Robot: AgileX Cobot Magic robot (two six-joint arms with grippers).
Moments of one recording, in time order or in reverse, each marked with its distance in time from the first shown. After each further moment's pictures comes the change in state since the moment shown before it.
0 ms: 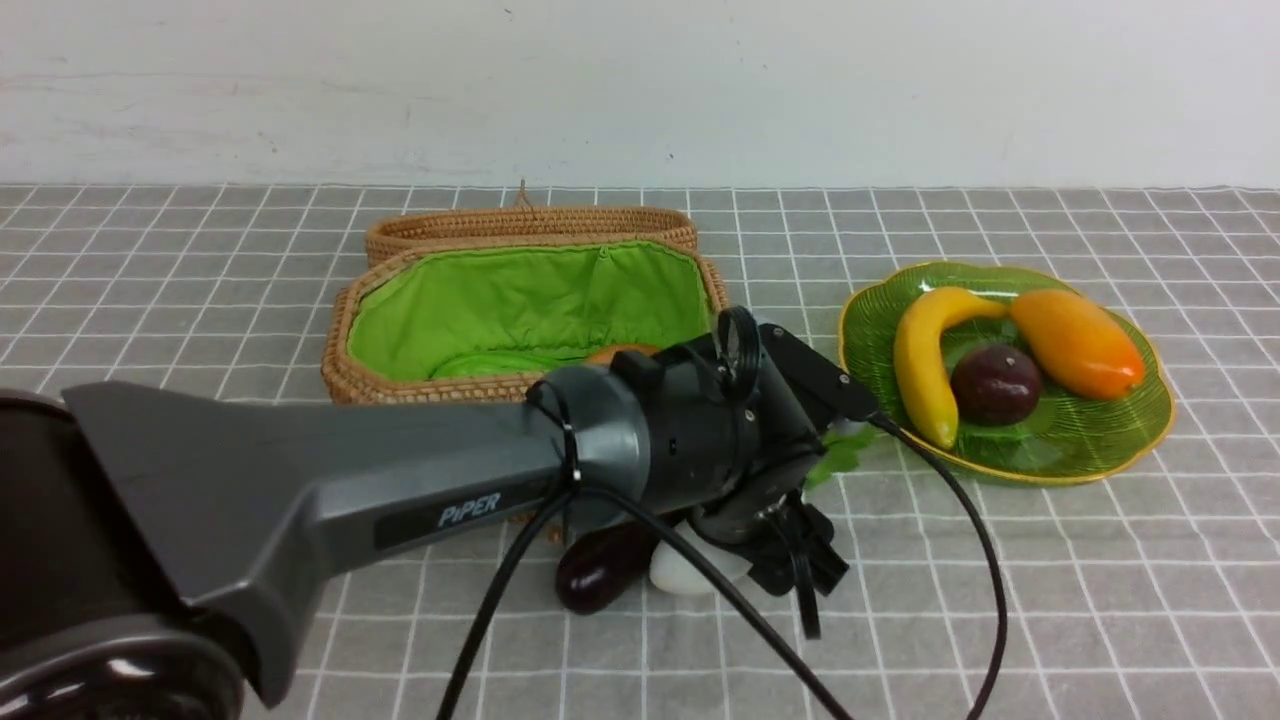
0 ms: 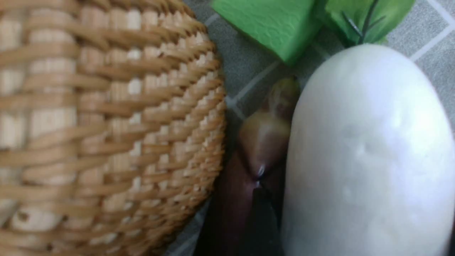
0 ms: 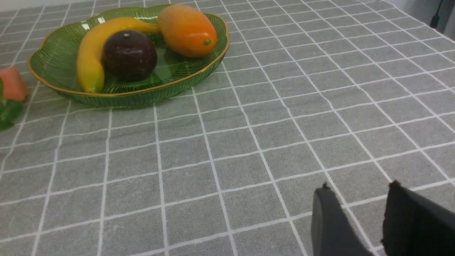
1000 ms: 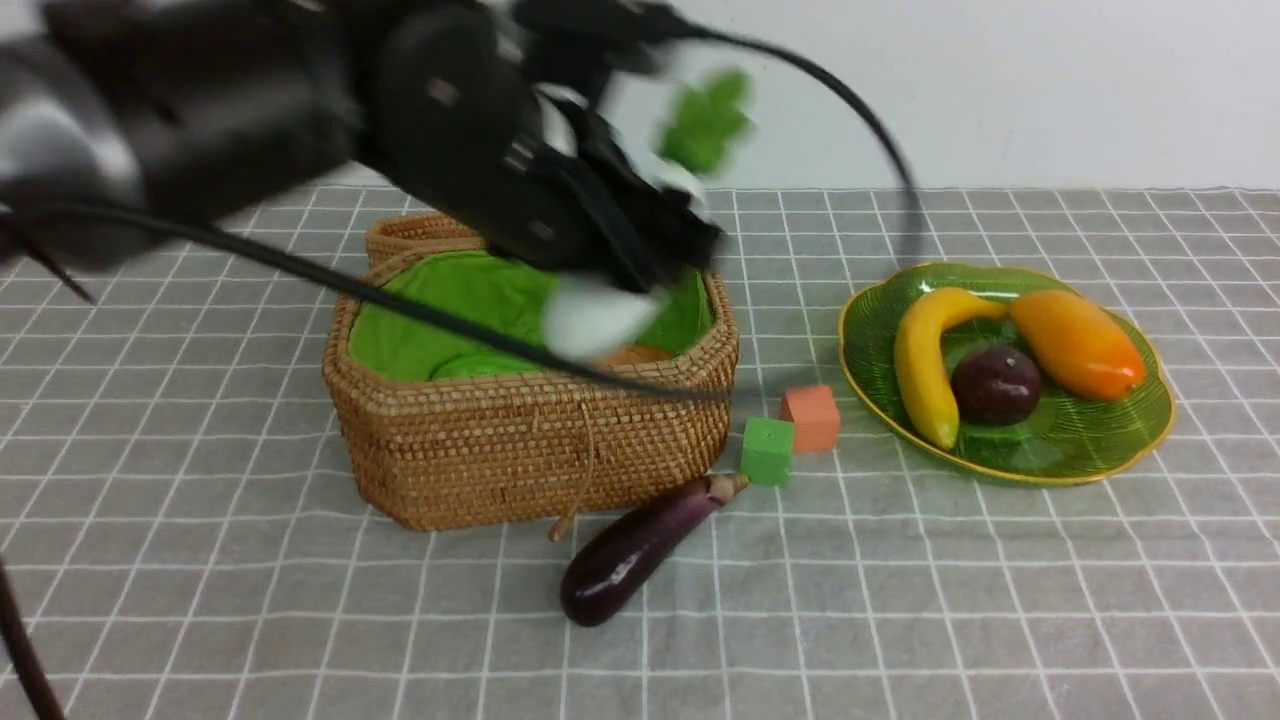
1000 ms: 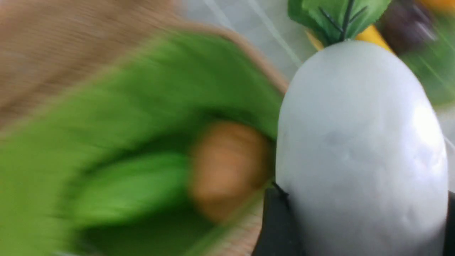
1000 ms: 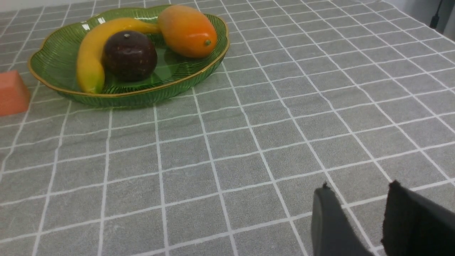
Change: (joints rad) right arm 0.000 0.000 0.000 0.000 -0.001 0.000; left arm 0.313 -0.418 0.000 -0.366 -0.015 0.235
